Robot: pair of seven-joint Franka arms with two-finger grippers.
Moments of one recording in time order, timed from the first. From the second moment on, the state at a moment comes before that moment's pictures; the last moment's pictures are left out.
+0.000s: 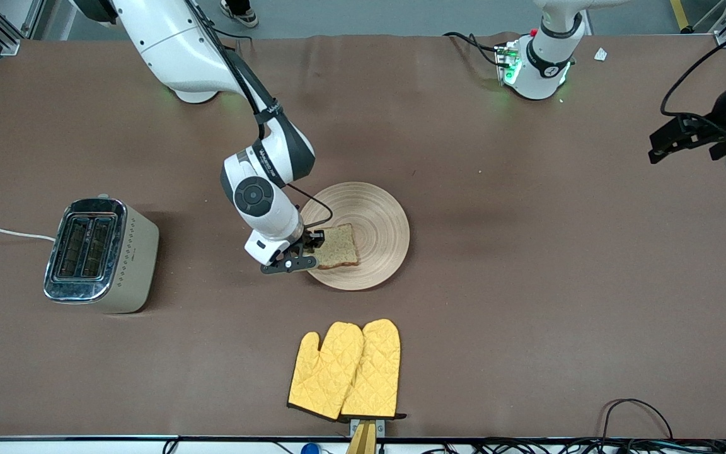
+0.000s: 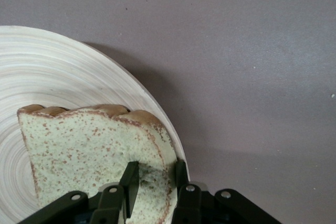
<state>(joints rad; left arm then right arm) 0.05 -0.03 -0.15 -1.54 0.03 1.49 -0.10 0.57 0.61 -0.01 -1.73 0.14 2.37 0.34</state>
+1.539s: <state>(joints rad) 0.06 0.00 -0.13 -1.49 0.00 1.52 -0.04 0.55 0.39 -0.21 -1.53 0.00 1.70 0.40</state>
